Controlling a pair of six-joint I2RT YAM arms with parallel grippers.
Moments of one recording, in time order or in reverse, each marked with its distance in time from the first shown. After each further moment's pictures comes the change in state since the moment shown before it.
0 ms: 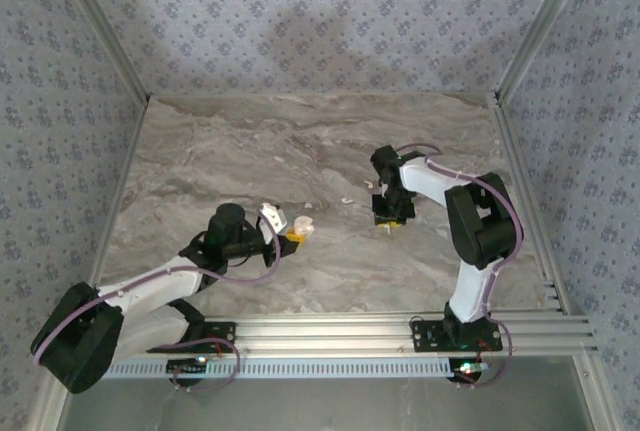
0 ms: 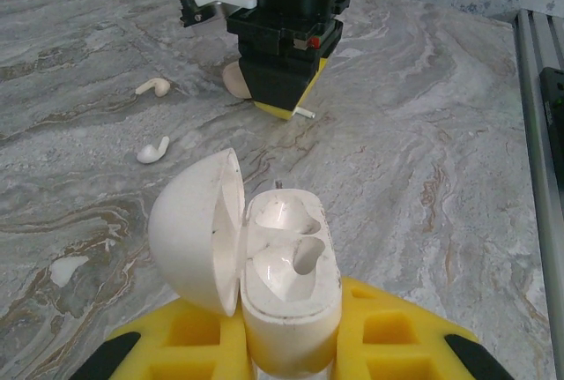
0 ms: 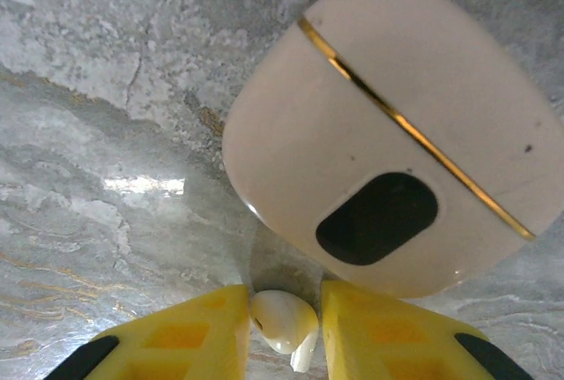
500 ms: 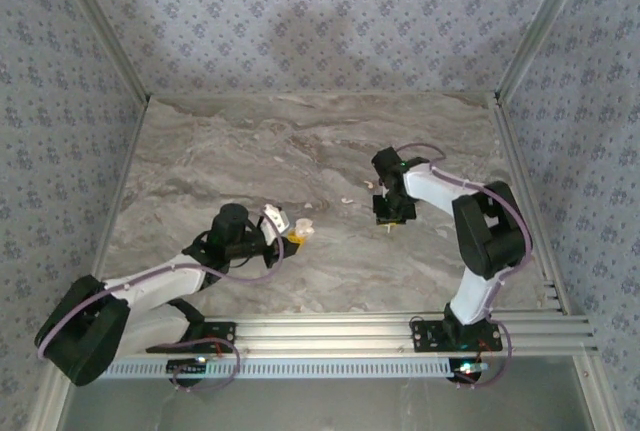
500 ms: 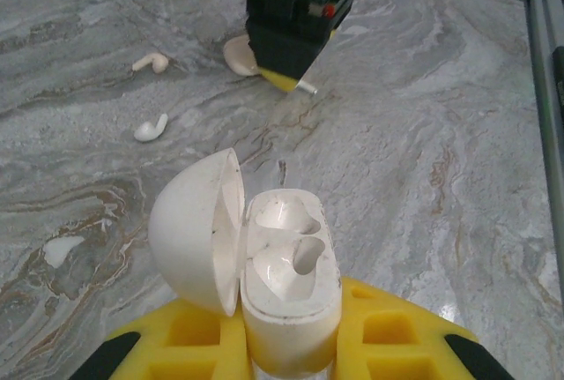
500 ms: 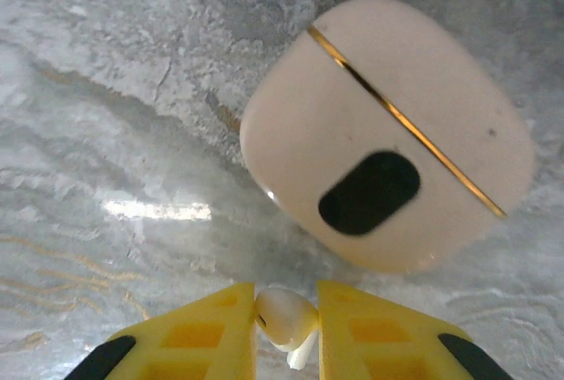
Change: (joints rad) left arm -0.008 0.060 0.000 0.006 -0.019 0.022; right arm 0.012 -0.100 -0.088 0.097 0.026 -0.001
